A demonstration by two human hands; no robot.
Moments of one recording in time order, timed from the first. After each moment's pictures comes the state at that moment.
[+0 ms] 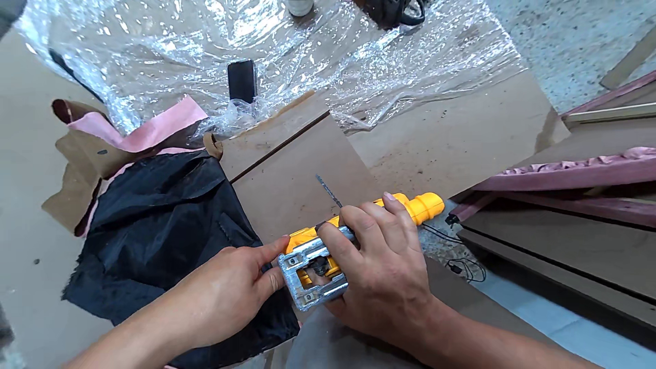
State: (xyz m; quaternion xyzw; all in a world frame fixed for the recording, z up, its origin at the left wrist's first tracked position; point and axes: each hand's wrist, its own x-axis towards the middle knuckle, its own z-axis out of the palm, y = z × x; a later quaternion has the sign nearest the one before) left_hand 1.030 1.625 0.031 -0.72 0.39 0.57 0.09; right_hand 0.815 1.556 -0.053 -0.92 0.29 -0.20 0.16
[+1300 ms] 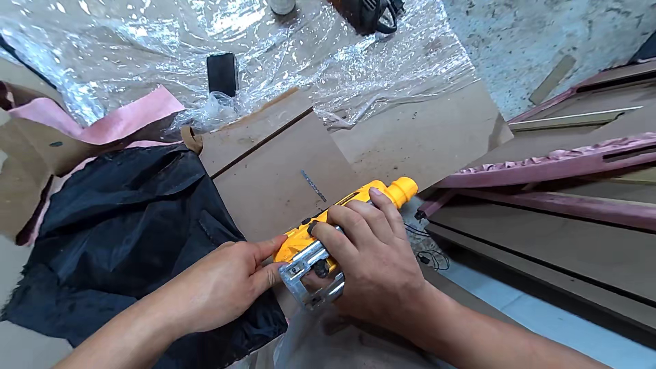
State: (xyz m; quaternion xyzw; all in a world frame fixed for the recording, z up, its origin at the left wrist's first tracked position) left_hand 1.036 1.637 0.007 -0.67 0.41 0.62 0.02; right_hand 0.804 1.559 -0.048 -0.94 0.26 -0.16 0.16
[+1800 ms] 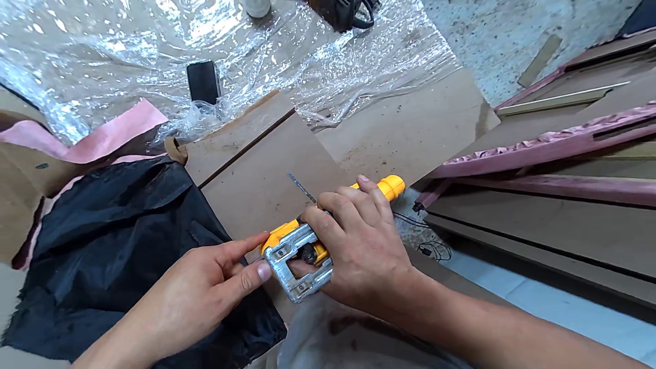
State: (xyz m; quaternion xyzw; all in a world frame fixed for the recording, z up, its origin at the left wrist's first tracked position) left_hand 1.038 1.649 0.009 -0.70 0.40 0.57 -0.15; right_hand 0.809 1.543 -0.046 -0.92 0.31 -0.14 0.18
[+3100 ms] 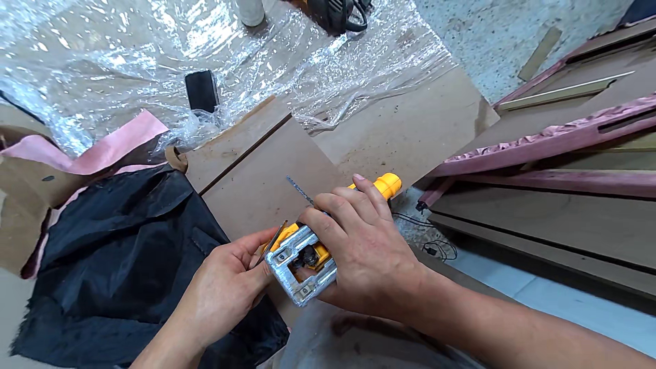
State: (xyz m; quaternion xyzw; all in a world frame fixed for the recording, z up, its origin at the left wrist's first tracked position) left_hand 1.007 1.640 -0.007 -0.72 0.26 0.59 -0.26; right_hand 0.803 1.534 -0.042 -0.93 0.28 -0.11 0.21
